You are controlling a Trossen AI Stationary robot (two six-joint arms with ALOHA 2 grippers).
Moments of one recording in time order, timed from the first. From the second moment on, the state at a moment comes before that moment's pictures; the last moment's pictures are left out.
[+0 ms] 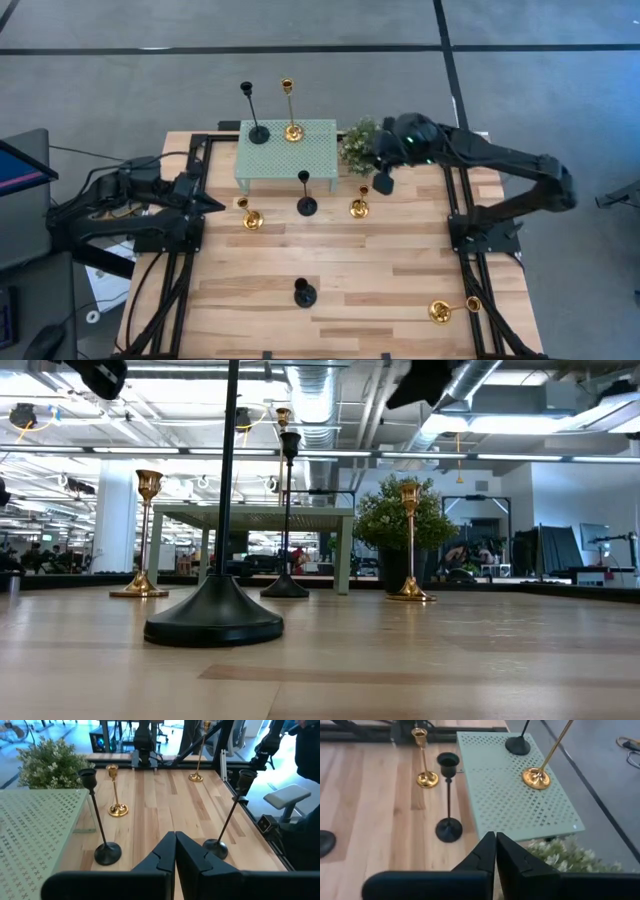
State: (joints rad) left arm 0.20 0.21 0.76 -0.75 0.30 0.10; right arm -0.27 1.26 1.29 -0.63 0.03 -0.16
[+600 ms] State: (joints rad) left arm 0.20 0.40 0.76 -0.63 0.43 0.26; right arm -0.16 0.88 0.79 -0.25 0.03 -0.13
